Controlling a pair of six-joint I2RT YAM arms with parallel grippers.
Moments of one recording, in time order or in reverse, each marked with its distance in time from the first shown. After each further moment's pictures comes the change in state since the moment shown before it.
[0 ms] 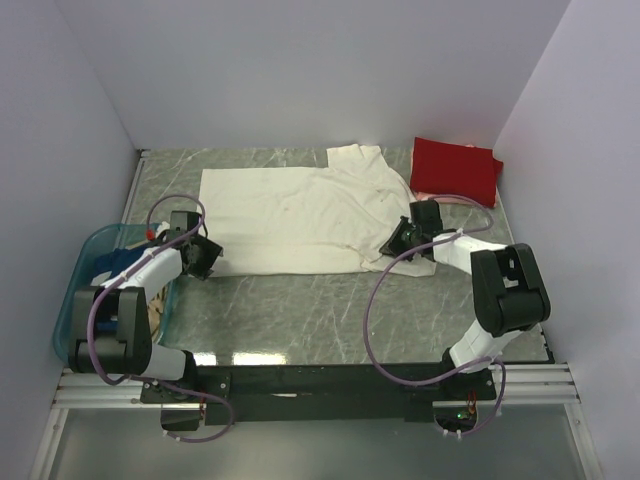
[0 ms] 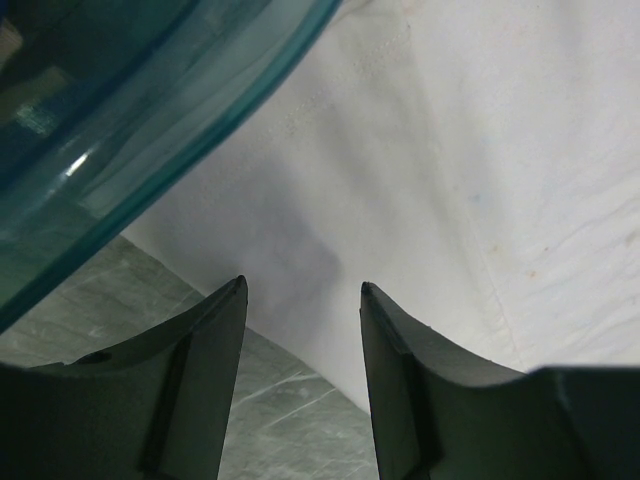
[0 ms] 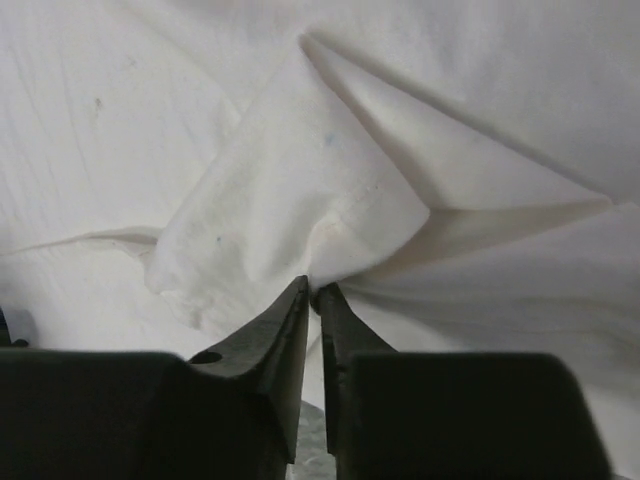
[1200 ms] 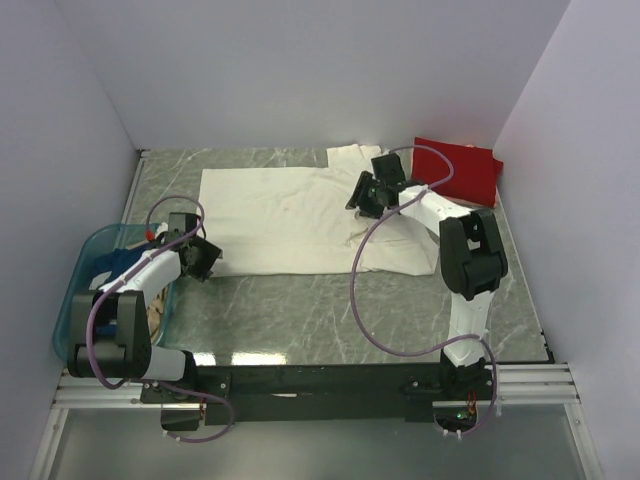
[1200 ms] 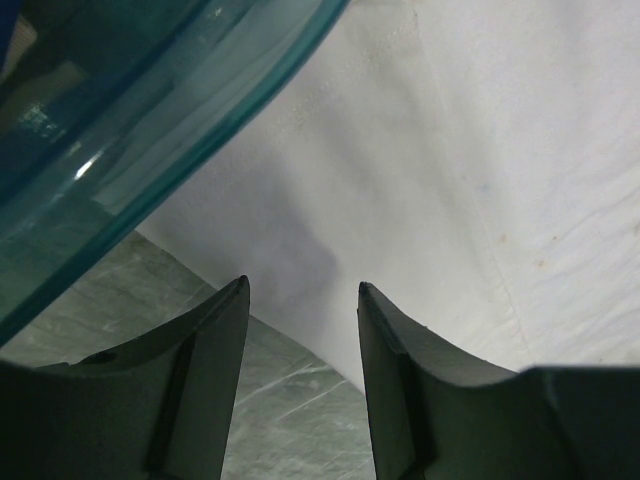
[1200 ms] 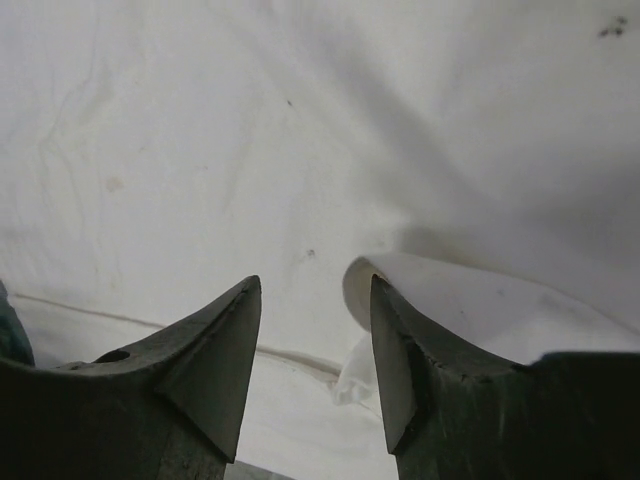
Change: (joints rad) left arm 0.010 -0.023 -0.015 -0.005 0.018 0.029; right arm 0.137 0.346 0.621 -0.224 0.080 -0.066
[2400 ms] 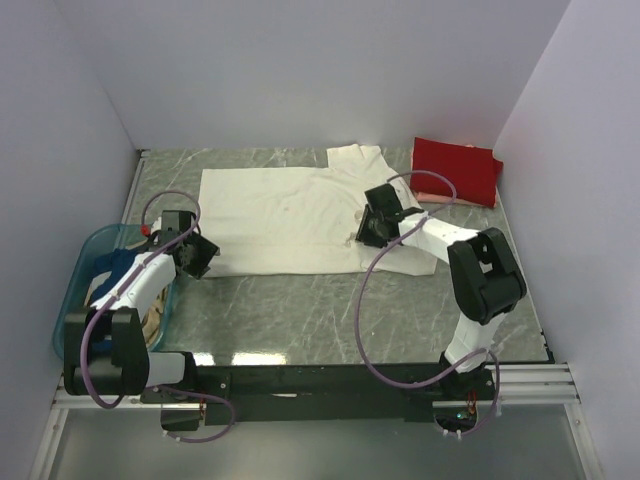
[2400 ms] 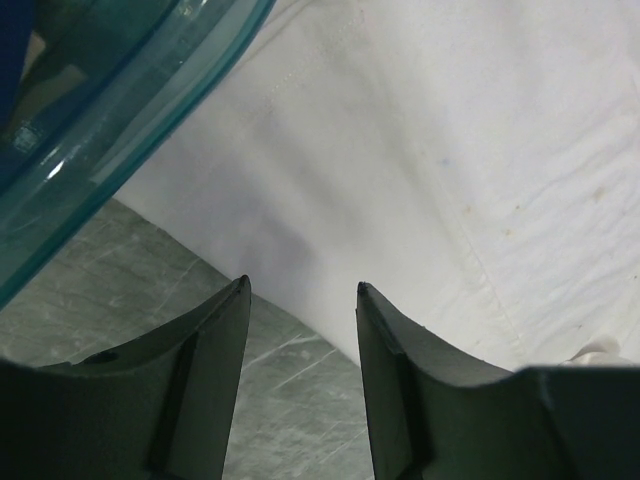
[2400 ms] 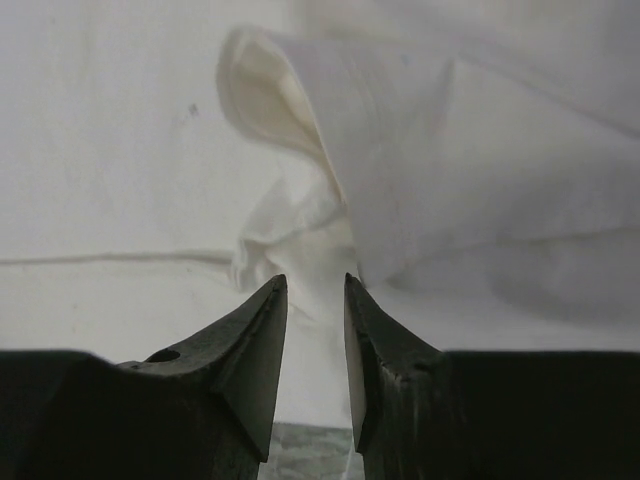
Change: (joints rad) left arm 0.011 -0.087 0.019 -0.053 0.026 0.053; right arm 0.098 -0.218 -0.335 0.023 0.177 0.004
